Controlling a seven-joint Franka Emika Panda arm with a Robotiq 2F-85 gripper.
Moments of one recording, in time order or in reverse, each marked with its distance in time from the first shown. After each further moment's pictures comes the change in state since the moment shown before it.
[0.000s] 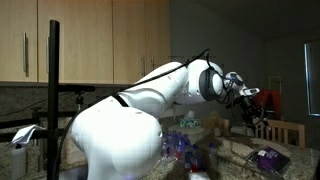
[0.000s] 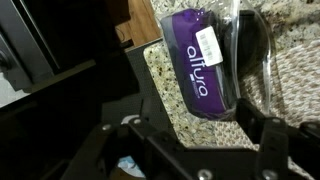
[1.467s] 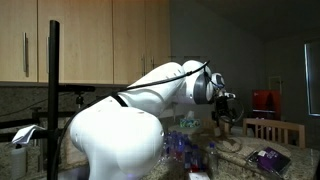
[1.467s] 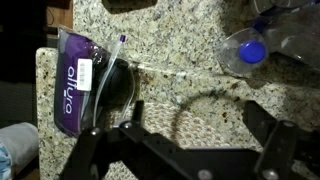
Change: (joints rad) arm 0.046 -0.005 0.252 0.016 0.067 -0.083 -0.331
